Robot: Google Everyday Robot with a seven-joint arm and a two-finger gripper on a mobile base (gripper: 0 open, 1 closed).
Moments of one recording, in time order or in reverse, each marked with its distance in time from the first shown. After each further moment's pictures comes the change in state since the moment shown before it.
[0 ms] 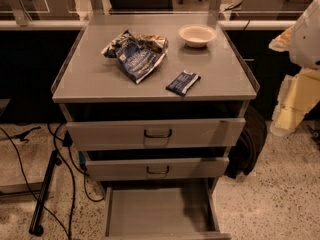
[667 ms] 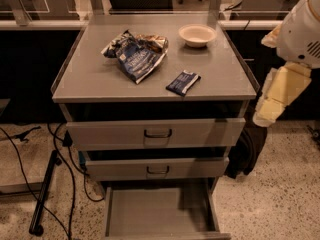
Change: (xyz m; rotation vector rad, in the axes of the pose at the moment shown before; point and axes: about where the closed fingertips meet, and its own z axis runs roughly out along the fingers) arm -0.016 -0.014 0.009 0.020 -0.051 0.057
